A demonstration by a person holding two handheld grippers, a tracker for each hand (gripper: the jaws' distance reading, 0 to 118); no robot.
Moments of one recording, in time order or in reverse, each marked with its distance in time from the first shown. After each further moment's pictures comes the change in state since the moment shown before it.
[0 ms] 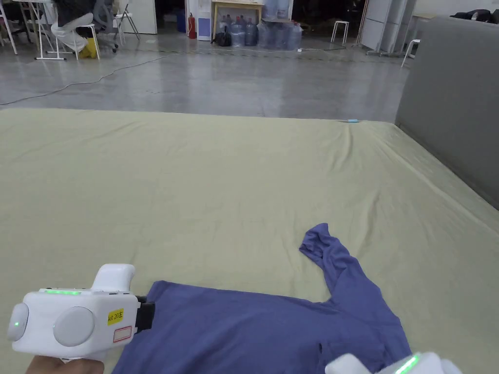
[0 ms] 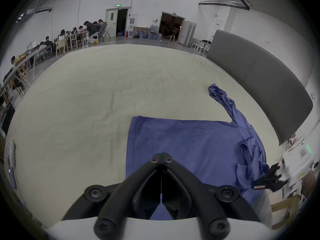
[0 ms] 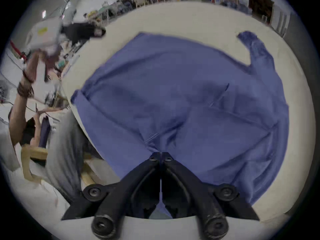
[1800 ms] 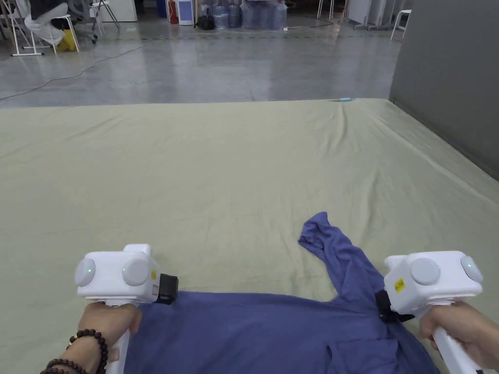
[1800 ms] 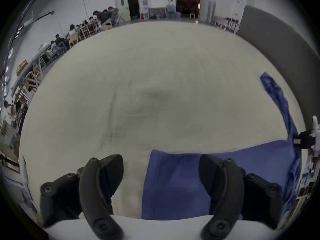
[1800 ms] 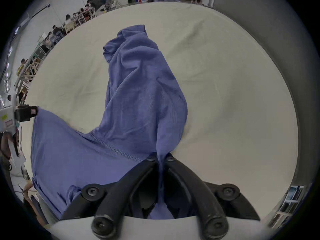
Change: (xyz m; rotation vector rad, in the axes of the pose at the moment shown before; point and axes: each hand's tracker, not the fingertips) left arm -0.017 0.080 -0.156 -0.230 0.265 -0.002; right arm 0.204 0.105 0.000 0.101 -0.357 -0.472
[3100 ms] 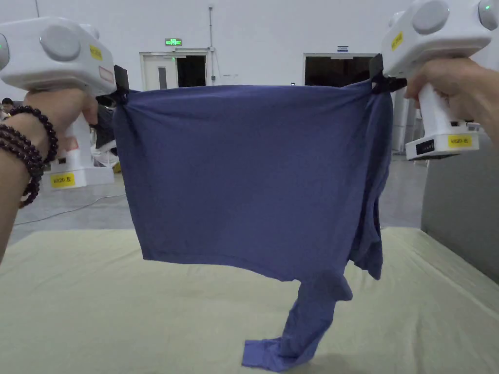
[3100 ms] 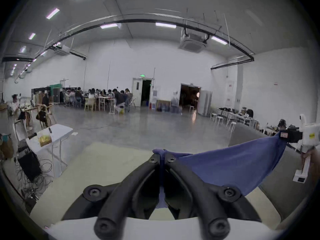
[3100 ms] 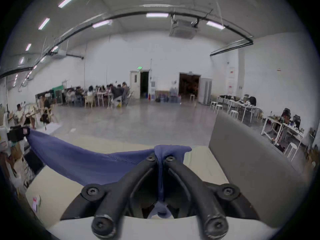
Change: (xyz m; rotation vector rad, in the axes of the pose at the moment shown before) left arm -0.095 0.298 0.439 0.898 -0.053 0.147; right arm -0.107 0.338 0.485 0.958 0.002 0.072
